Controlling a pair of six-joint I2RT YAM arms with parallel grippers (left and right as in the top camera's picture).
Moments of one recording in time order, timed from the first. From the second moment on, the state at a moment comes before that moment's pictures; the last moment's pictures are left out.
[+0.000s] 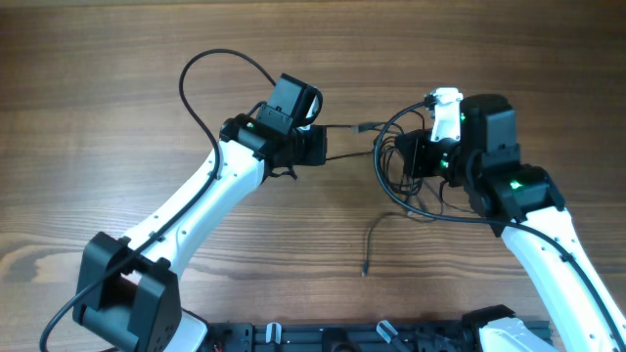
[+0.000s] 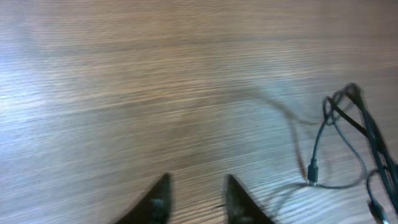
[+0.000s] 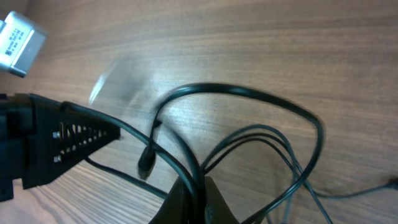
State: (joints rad) left arm -0.51 1.65 1.25 -0.69 0.10 -0.44; right arm 0.24 1.20 0.96 -0.57 -0.30 0.28
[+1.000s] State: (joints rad) left arm -0.46 1.66 1.20 -0.51 0.56 -0.42; right arm 0.18 1.60 0.89 -0.60 -0.50 0.33
